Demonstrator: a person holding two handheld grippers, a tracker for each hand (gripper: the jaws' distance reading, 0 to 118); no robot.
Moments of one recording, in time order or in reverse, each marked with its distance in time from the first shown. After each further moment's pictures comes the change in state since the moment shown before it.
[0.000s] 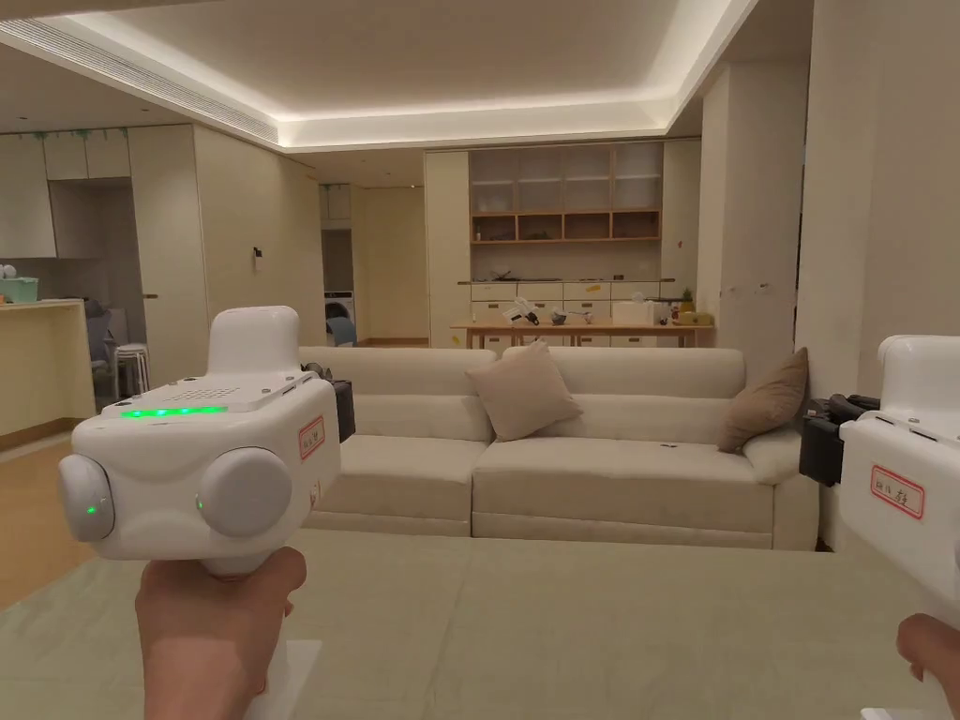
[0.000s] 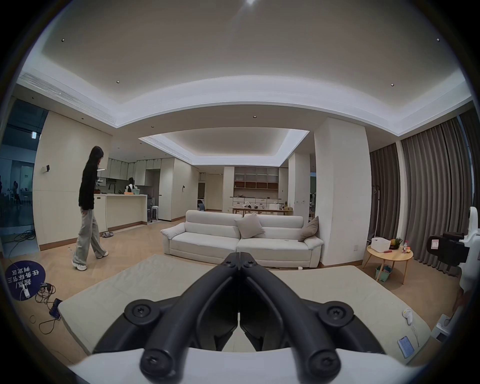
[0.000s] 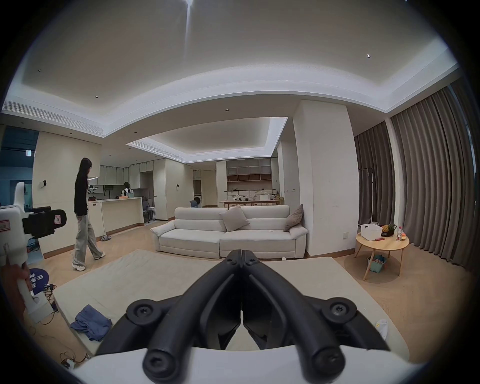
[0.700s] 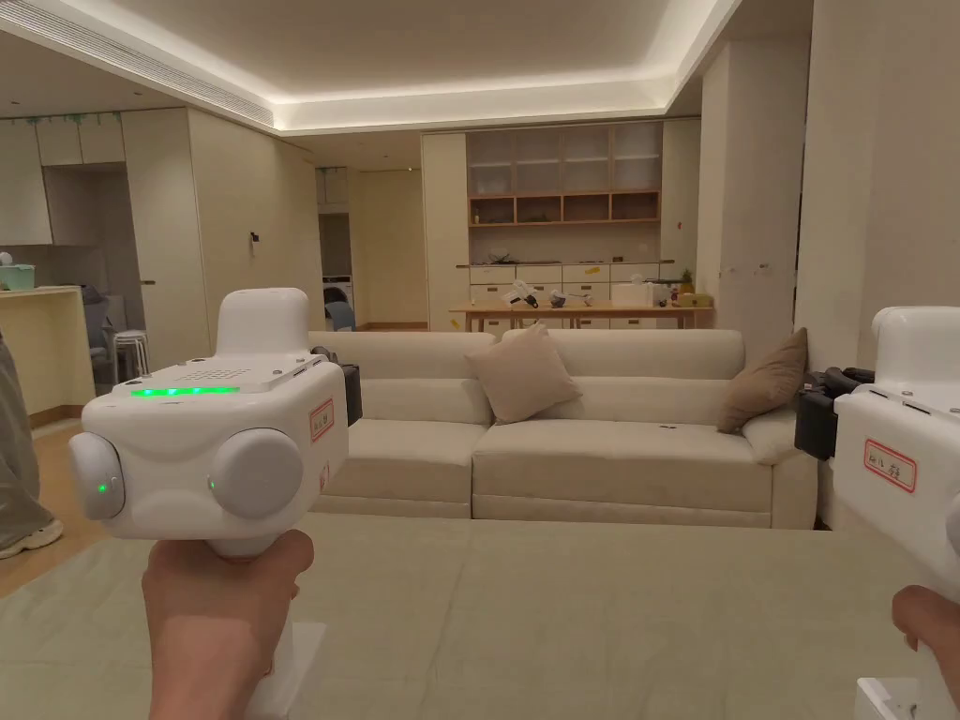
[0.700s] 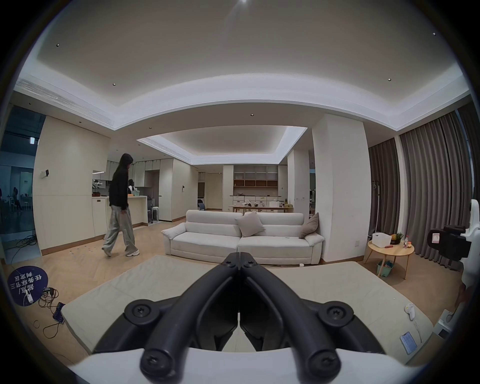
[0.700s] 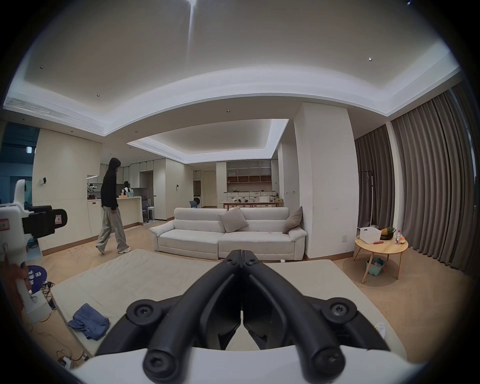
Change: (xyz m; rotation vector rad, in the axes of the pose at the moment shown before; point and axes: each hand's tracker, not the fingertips) left arm 0.006 -0.002 0.000 -0.010 -0.002 -0.025; right arm -0.004 0.001 0.002 0.009 -0.003 0.020
